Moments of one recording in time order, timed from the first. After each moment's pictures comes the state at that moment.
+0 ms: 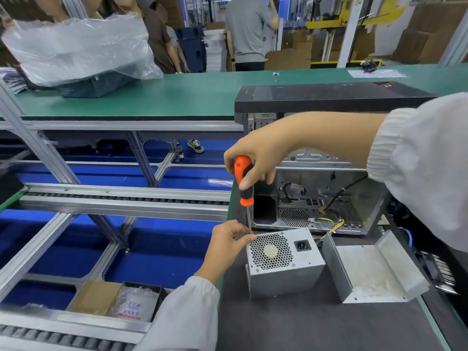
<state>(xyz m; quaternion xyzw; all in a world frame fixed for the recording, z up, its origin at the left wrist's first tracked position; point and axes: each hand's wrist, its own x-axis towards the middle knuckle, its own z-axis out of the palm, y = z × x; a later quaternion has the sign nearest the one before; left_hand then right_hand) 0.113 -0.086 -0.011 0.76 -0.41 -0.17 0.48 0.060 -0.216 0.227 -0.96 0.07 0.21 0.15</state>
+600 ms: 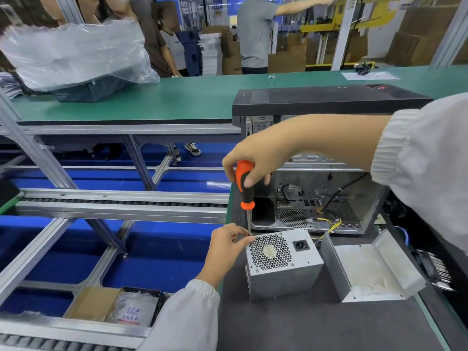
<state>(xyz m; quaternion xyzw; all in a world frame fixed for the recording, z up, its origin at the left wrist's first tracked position) 0.111 -0.084 -0.011 0.76 -0.41 -0.16 0.48 0.051 -0.205 0.235 -0.97 0.05 0.20 0.11</state>
